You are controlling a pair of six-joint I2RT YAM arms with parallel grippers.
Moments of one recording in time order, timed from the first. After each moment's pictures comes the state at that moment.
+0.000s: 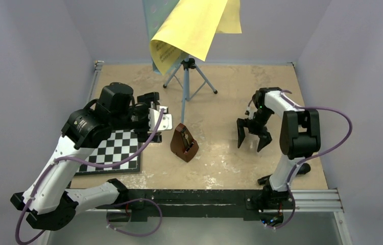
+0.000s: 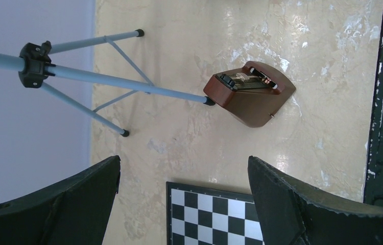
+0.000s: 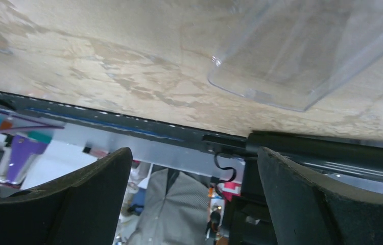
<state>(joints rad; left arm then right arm) -0.66 1.06 1.55 -1.12 0.31 0.89 0.08 1.81 1.25 -1.33 -0.26 0.10</state>
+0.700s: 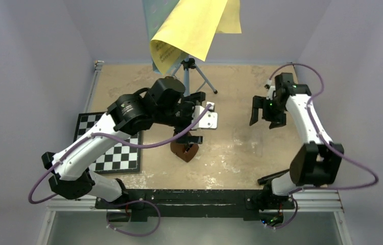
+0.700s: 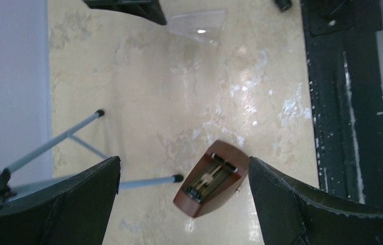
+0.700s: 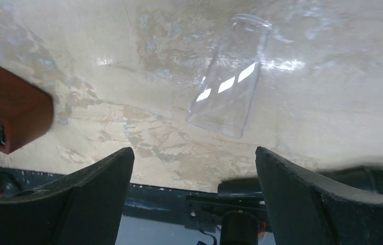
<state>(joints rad) -0.96 1.38 1.79 -1.06 0.26 0.67 -0.01 1.60 1.36 -1.15 -0.17 0.12</state>
